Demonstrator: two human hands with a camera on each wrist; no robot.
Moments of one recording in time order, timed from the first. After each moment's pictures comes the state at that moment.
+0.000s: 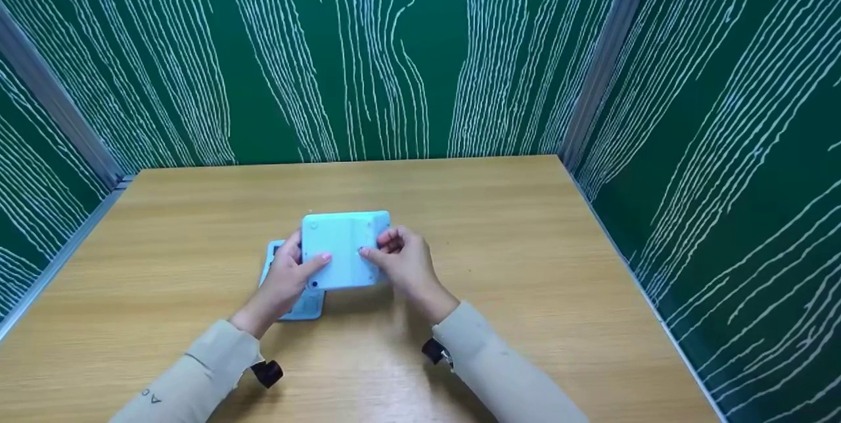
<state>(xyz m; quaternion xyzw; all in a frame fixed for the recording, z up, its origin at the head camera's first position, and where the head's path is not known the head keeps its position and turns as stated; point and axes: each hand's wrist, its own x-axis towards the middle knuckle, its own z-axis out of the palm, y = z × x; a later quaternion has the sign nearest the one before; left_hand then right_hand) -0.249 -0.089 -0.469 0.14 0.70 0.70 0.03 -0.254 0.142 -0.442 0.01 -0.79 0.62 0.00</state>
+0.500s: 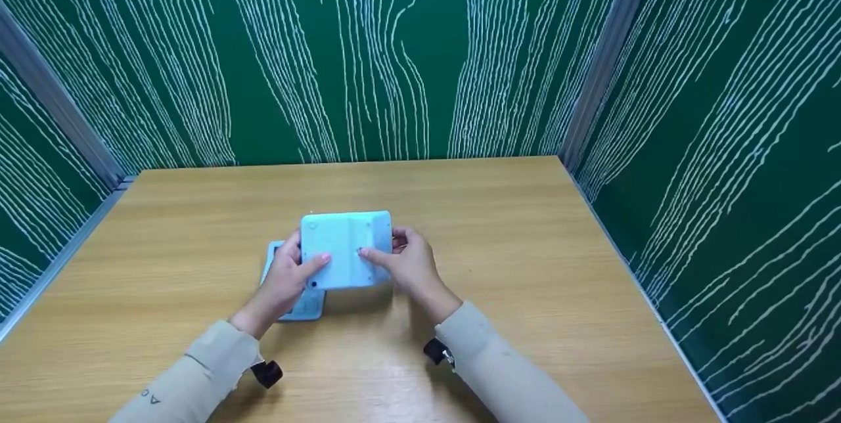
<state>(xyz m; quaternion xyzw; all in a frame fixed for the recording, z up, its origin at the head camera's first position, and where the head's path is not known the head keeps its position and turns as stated) -0.248 -0.091 -0.469 0.15 0.70 0.70 0.04 -0.258 0.145 -0.443 -0.01 -0.81 0.59 -0.02</state>
